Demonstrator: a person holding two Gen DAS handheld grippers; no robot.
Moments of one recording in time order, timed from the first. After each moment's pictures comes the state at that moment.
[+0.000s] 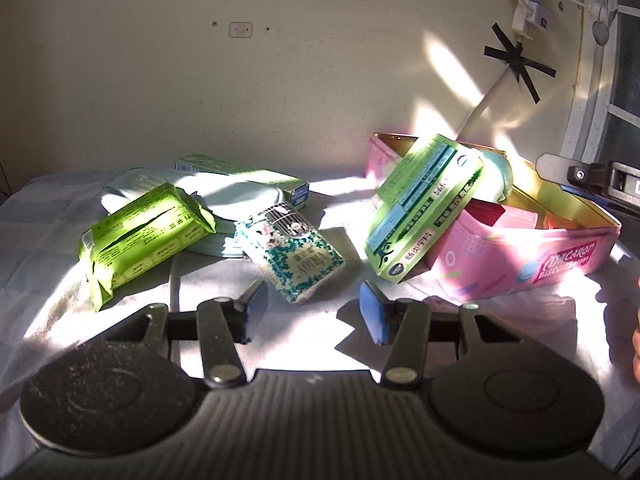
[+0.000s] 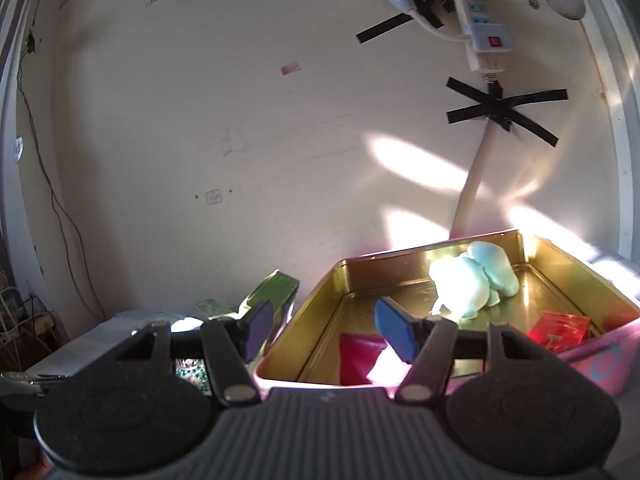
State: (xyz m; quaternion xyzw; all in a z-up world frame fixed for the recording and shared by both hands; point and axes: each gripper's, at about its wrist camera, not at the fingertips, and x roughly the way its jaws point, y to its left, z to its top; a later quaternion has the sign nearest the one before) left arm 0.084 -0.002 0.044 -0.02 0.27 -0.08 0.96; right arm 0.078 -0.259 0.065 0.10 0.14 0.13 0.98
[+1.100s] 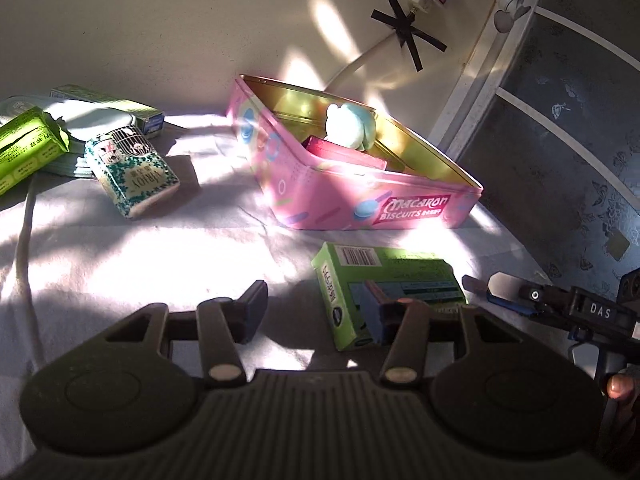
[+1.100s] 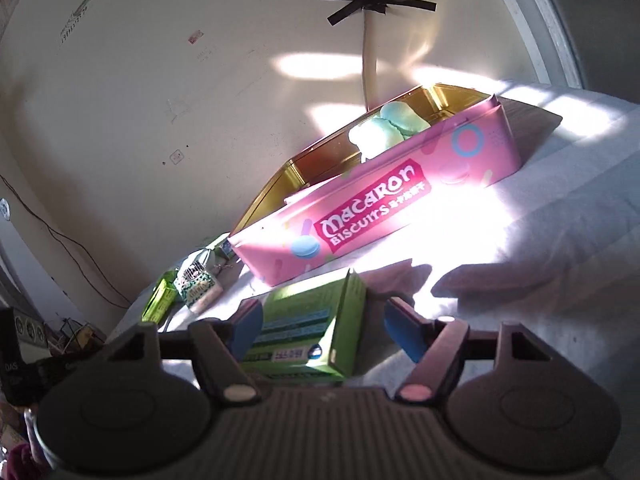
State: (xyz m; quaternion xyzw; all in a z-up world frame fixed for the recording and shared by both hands) left arm 0.053 -0.043 0.033 -0.09 0.33 -0.28 0.90; right arm -0.029 -0.340 0.020 0.25 0.27 0.10 0.92
